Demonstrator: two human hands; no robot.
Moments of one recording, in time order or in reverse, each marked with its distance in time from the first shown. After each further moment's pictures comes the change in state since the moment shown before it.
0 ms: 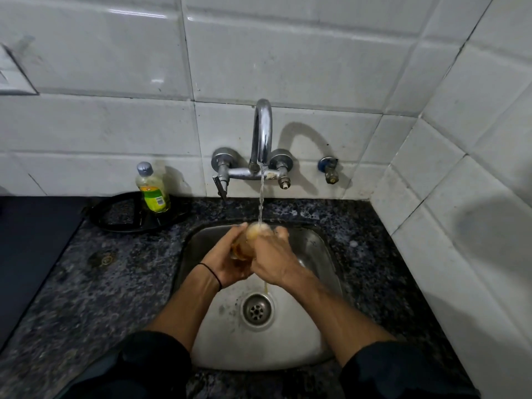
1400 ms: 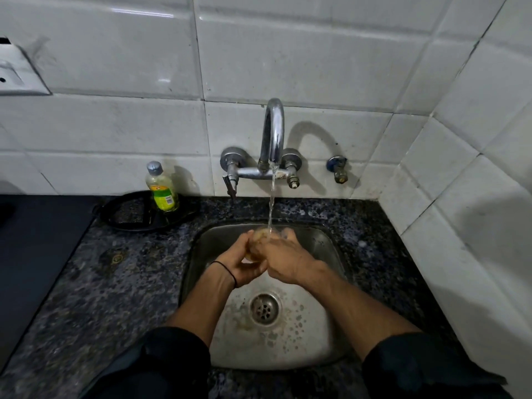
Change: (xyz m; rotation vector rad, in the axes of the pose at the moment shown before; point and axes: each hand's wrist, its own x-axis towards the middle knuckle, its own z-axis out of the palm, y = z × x) left_hand -0.002 -0.002 0.007 -0.114 0.118 -0.076; right_hand 0.008 0.011 0.001 -0.158 -0.108 -0.152
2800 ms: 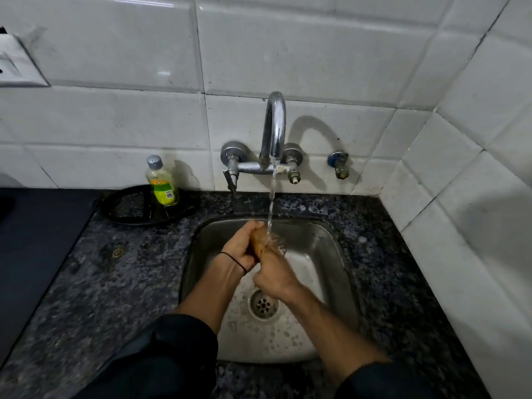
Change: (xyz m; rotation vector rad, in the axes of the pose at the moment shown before) left_hand 0.022 0.001 0.004 0.052 -0.059 0.138; right_hand 0.003 -0.014 0.058 0.602 0.150 0.172
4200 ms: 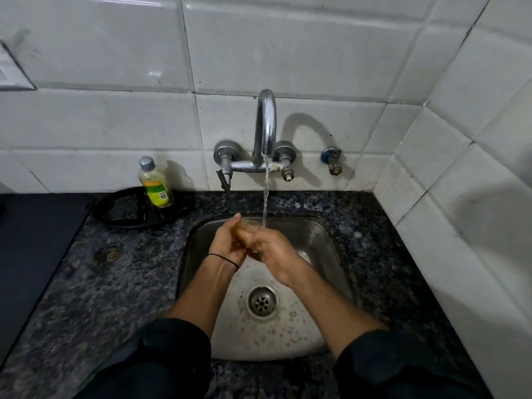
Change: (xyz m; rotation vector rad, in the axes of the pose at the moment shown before) left_hand -0.005 0.009 -0.008 -0.206 -0.005 0.089; right_hand 0.024 -0.004 -0.017 0.956 -0.020 0.277
